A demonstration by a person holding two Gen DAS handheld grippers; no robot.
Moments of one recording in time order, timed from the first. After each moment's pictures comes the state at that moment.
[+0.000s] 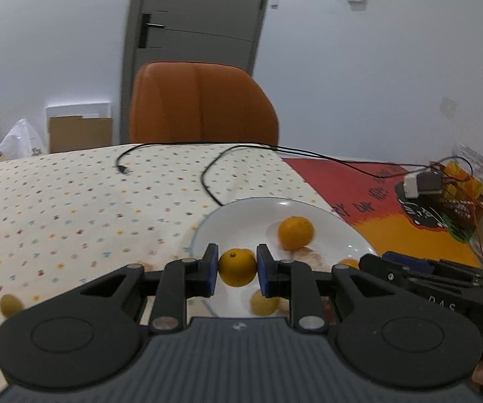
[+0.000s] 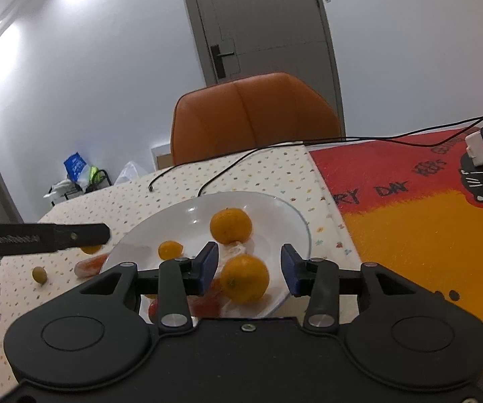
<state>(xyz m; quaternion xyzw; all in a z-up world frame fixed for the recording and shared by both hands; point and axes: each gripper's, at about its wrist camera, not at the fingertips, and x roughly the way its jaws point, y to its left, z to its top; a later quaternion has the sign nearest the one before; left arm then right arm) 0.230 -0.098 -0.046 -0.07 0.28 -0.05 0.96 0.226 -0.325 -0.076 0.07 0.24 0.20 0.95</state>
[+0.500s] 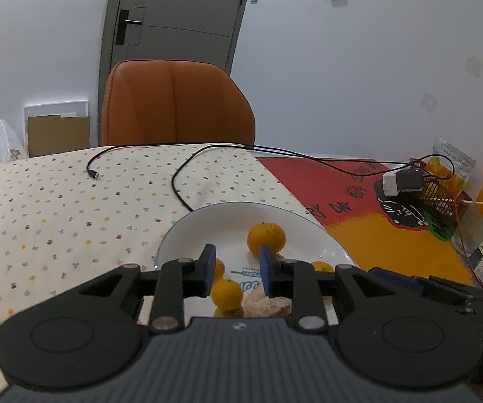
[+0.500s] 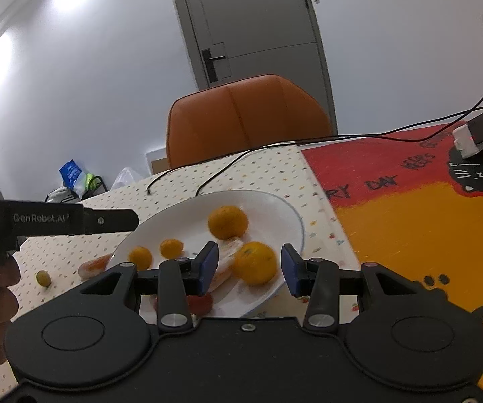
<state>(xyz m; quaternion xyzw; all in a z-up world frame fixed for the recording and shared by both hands) 0.240 -0.108 -0.040 -0.07 0.29 -0.08 0.95 0.214 -0.326 -0.074 0.08 0.24 0.19 0.95</state>
